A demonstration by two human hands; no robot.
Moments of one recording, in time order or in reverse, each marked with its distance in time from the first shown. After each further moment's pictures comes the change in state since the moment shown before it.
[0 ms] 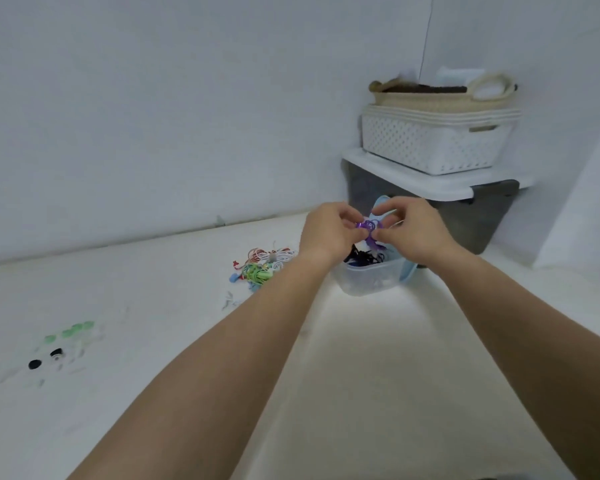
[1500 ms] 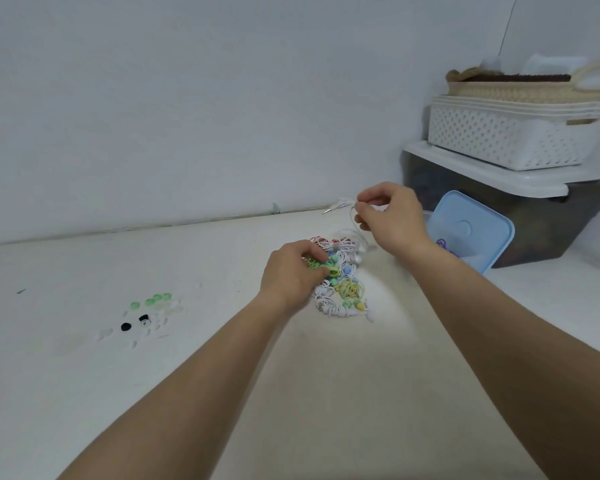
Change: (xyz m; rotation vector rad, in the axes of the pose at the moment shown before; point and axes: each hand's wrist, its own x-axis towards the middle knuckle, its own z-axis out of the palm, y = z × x) left_hand -0.073 -0.111 -0.114 0.156 0.127 -0.125; right_hand -0.007 -0.084 0.116 0.314 0.085 -0.071
